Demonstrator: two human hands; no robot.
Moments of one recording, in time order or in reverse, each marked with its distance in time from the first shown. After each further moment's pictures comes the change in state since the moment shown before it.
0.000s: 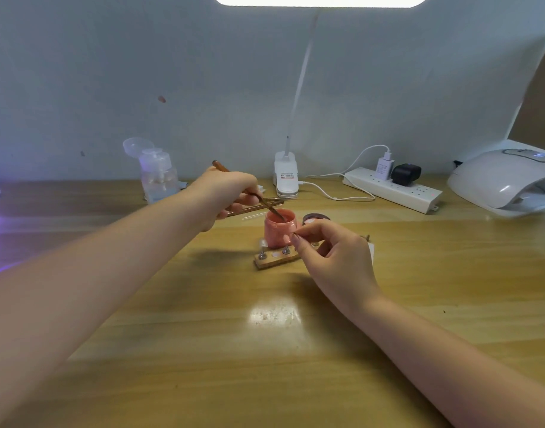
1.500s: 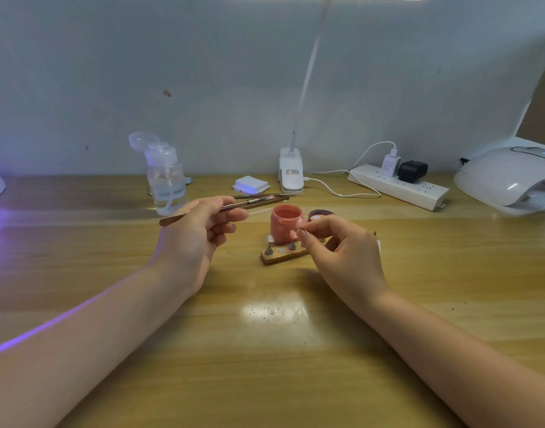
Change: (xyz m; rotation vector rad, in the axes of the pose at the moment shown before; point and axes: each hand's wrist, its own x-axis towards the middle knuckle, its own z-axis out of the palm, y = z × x) left_hand -0.042 -0.074 -0.005 -0.715 0.065 0.222; right_hand 0.000 -0.001 -0.001 -0.009 -0.003 0.028
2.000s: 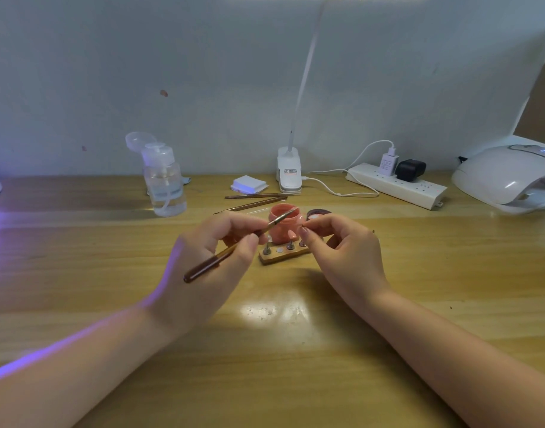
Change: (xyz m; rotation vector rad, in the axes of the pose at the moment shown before) left_hand -0.057 0.002 0.003 0.593 -0.298 0.580; right_hand 0.000 0.003 -0.001 0.052 0.037 0.025
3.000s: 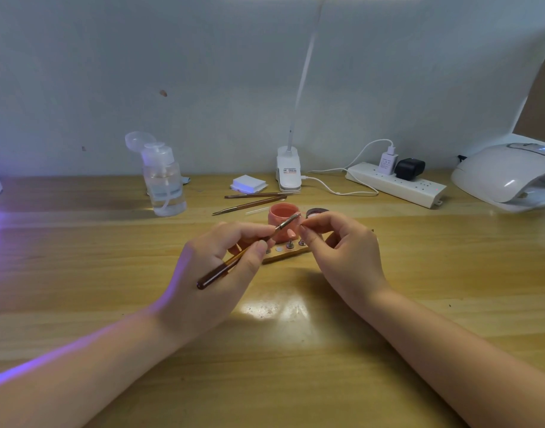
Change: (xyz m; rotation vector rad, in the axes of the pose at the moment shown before) left_hand -0.004 0.002 0.008 0.095 0.010 0.066; right_hand -0.001 0.000 0.000 0.002 0.000 -0.044
